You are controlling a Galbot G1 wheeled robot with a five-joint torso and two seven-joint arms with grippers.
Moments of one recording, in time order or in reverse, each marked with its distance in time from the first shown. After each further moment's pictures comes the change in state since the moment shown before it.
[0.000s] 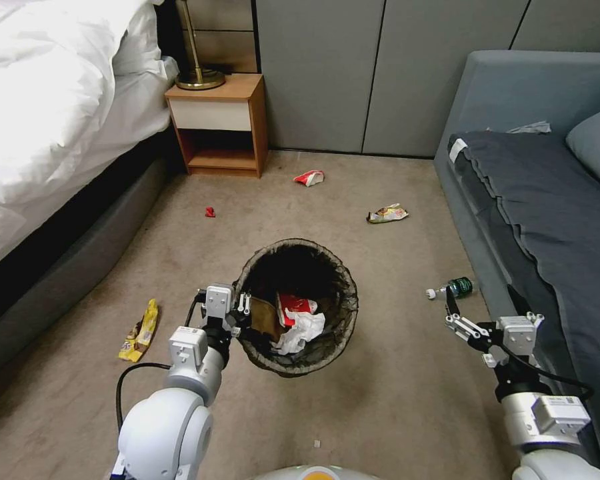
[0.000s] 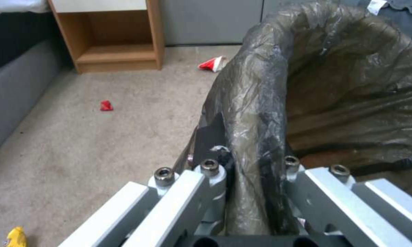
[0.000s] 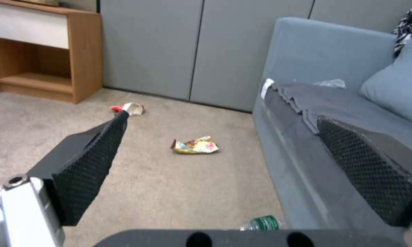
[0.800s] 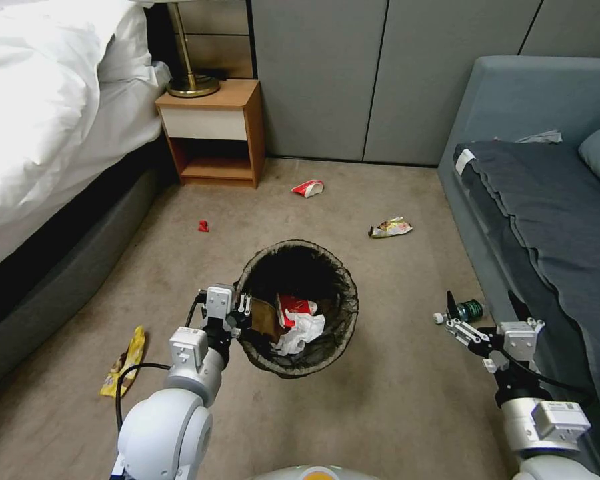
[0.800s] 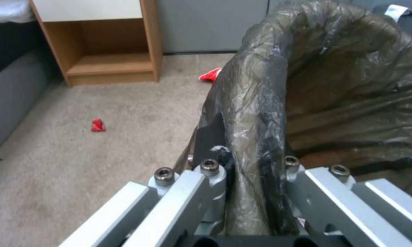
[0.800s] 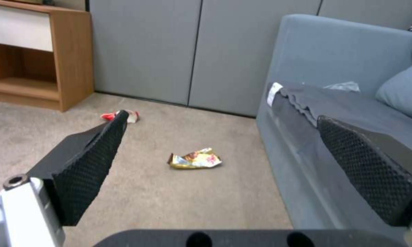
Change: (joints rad) left arm 0.002 0.000 -0.002 -0.004 0.004 0.000 0.009; right arm -0.016 0.011 -0.003 -0.001 -0.002 0.013 0.004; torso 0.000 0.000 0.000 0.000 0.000
